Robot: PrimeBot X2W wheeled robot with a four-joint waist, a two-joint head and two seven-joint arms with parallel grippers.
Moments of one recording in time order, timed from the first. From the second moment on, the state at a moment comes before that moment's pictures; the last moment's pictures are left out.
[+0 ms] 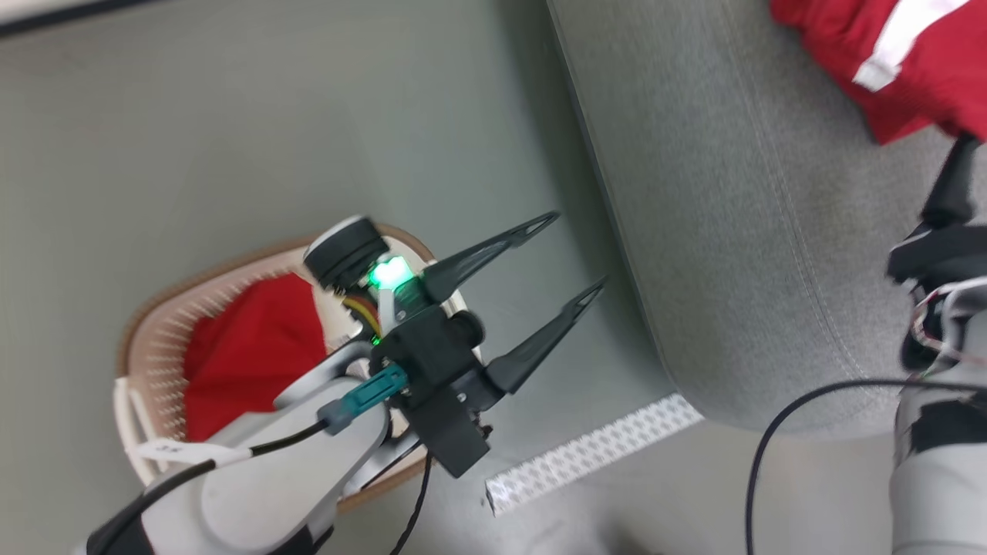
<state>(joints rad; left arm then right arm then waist) -0.96 0.35 -1.01 0.01 -0.37 0.03 -0.23 -0.77 -0.13 -0.38 0.50 -0.01 0.13 -0.26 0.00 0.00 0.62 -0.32</state>
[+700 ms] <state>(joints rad) -0.58 0.34 -0.76 -0.04 -0.40 0.12 -0.26 -0.59 -0.11 -0.05 0.56 0.01 0.13 -0.26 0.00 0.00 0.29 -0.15</state>
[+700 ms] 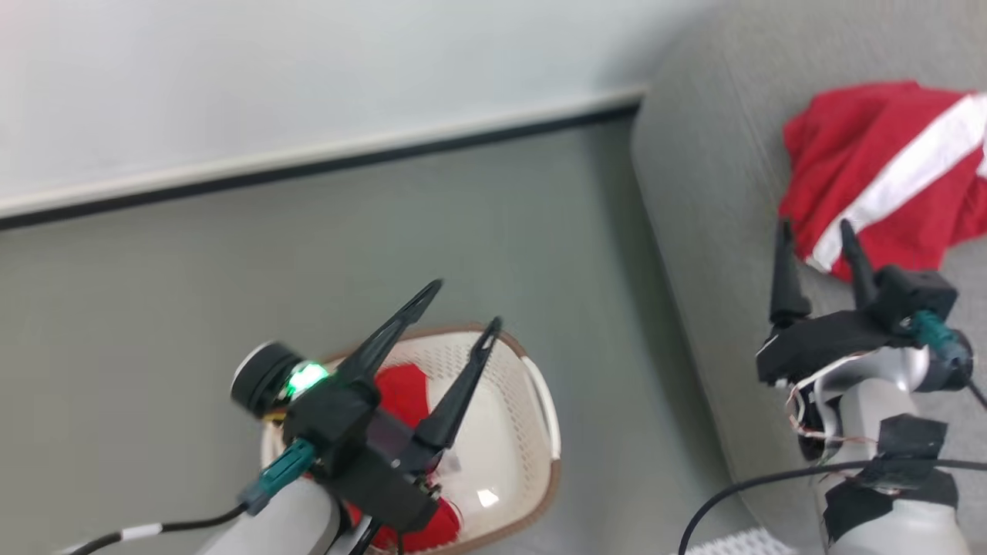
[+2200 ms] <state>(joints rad) 0.13 0.15 -0.10 -0.04 -0.20 0.13 -0.26 -0.03 -0.16 0.33 0.14 0.16 0.13 -0.26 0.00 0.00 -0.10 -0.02</state>
